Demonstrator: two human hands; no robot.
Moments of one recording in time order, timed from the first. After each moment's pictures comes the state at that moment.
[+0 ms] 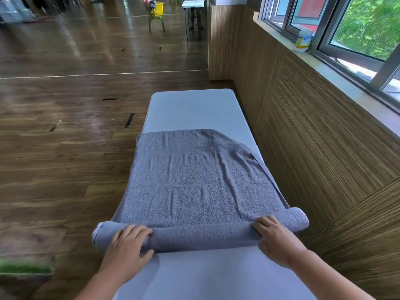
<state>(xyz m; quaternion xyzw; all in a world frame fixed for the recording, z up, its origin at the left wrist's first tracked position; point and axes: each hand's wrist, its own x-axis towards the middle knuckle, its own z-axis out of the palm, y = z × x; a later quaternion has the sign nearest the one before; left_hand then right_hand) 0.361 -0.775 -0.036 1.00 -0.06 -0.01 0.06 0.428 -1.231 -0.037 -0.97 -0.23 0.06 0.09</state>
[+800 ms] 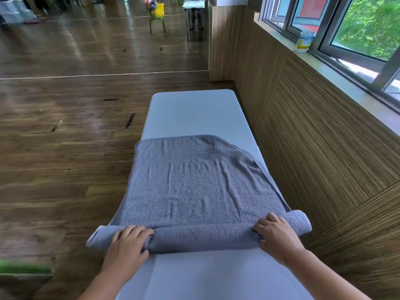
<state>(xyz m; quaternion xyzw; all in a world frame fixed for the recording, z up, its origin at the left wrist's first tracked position) 0.365 -0.780 -0.032 1.00 -0.06 0.00 0.05 0.432 -1.221 -0.025 -0.97 -0.24 0.03 0.04</state>
